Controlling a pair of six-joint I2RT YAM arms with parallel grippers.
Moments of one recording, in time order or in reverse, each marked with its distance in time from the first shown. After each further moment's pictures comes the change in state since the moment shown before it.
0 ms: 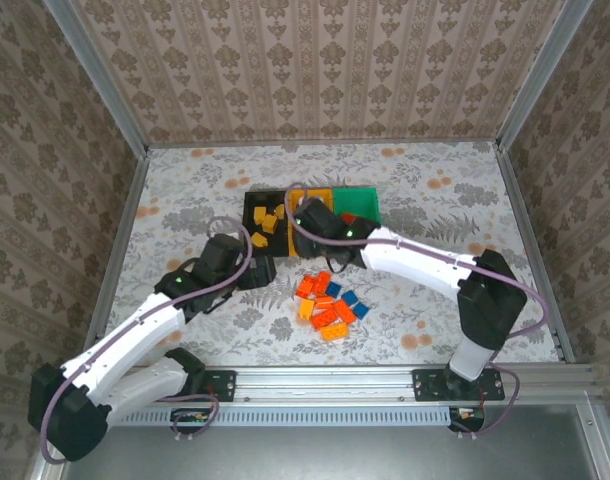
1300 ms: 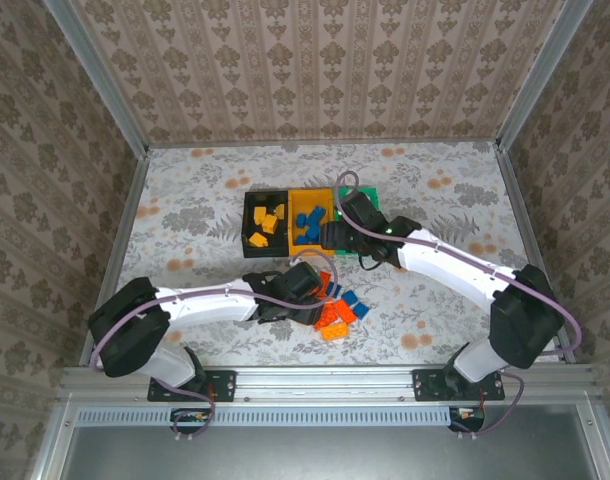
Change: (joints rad) left arm -0.401 0.526 0.090 0.159 -0.016 0.077; right arm -0.140 -0.239 -0.251 0.004 -0.034 0.154
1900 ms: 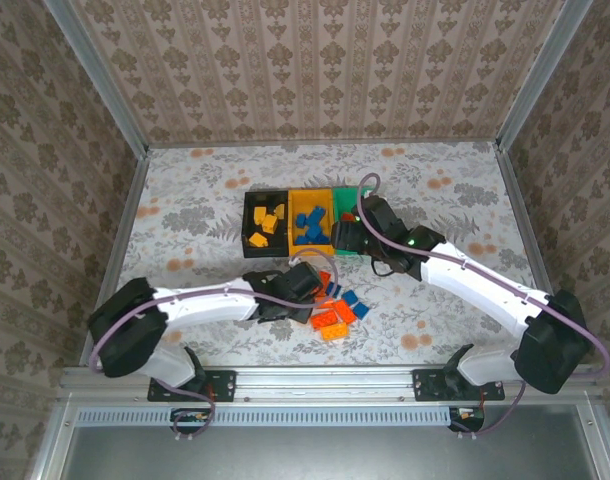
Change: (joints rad) left arm -0.005 -0.051 0.016 -0.064 -0.052 -0.010; right arm -0.006 -0.161 -0.080 0.010 0.031 0.033
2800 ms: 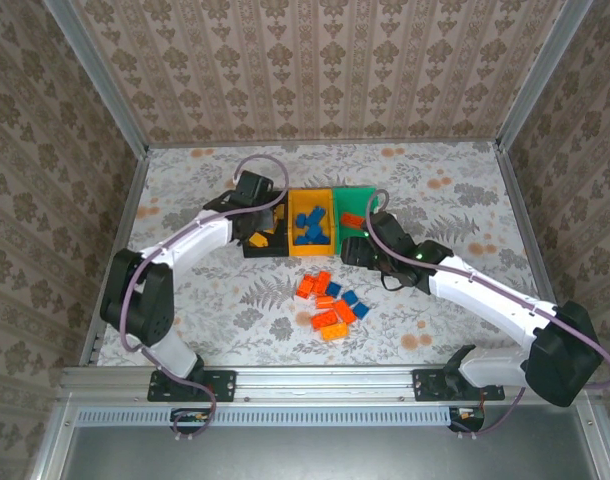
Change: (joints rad) left arm 0.577 0.227 0.411 0.003 -0.048 0.125; right arm -0.006 -0.081 -0.151 -0.005 -0.011 0.020
